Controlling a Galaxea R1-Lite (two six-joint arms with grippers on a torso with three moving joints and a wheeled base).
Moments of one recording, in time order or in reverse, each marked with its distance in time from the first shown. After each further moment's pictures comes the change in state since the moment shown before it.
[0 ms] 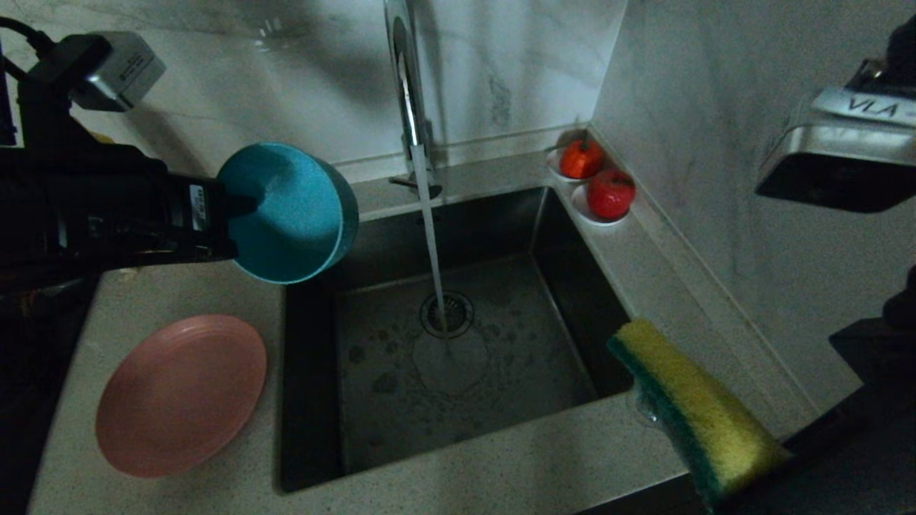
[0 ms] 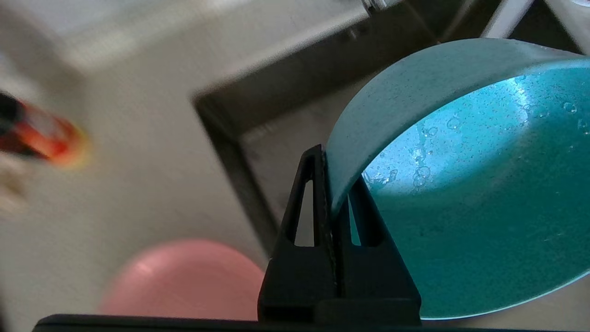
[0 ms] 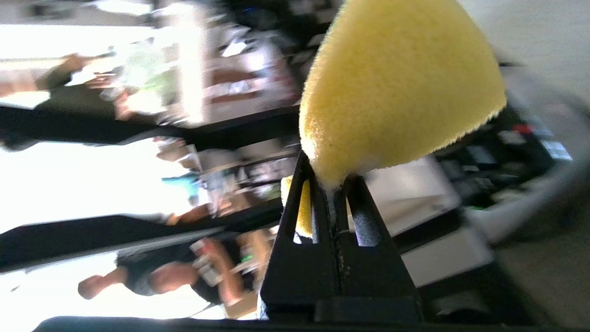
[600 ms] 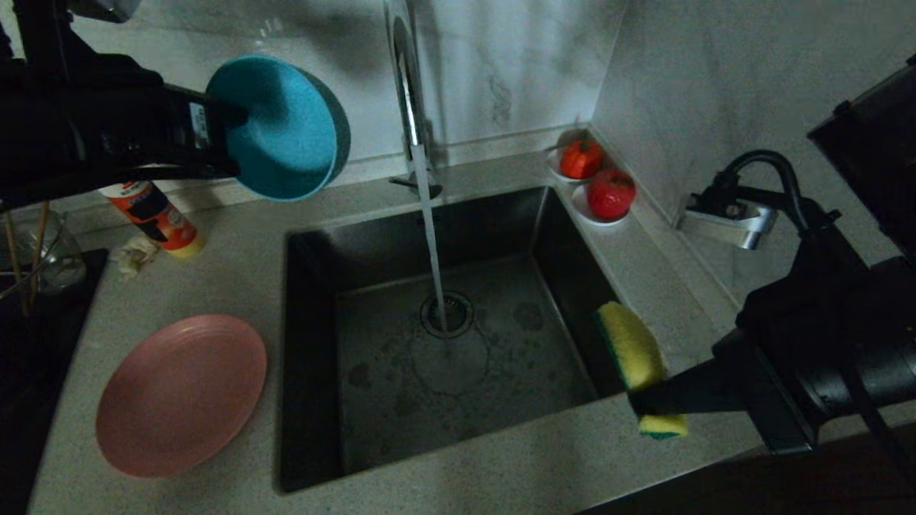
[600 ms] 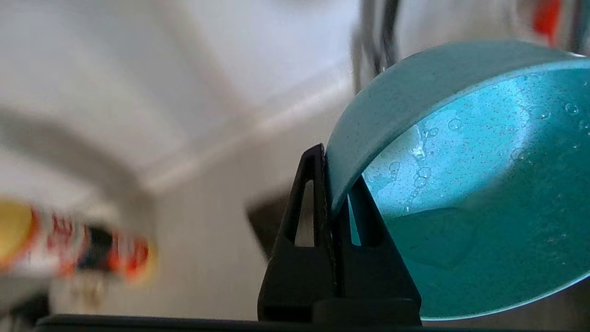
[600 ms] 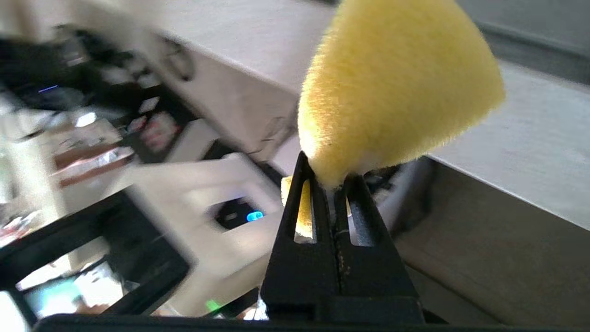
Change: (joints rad) left arm 0.075 0.086 -0.147 -0.155 -0.040 0.199; right arm -0.105 0.025 0.255 -0.232 -0.380 -0.078
